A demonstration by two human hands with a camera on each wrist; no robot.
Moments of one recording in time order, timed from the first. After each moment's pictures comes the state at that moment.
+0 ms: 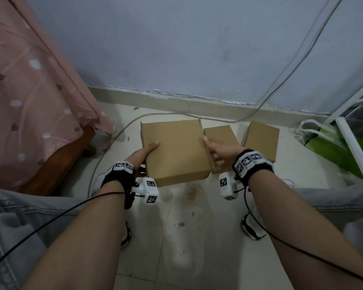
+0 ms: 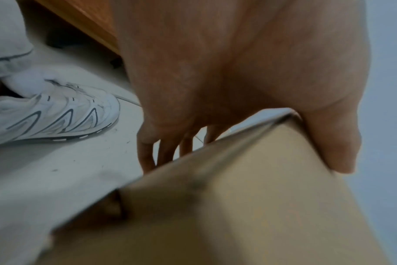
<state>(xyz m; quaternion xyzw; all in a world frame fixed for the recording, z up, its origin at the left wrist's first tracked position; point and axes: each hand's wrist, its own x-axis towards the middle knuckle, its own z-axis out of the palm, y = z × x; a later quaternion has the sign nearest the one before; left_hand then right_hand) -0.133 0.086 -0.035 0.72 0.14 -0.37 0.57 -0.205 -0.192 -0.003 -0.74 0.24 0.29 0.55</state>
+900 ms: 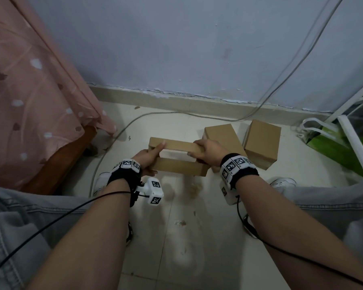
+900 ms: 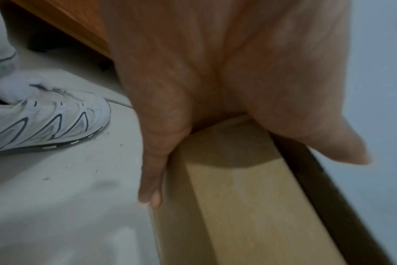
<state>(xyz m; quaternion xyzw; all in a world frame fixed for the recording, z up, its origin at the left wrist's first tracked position) -0.138 0.074 -0.033 0.76 0.11 -0.38 0.51 -0.197 -0.158 -0.016 -0.93 0.07 0.17 0.32</state>
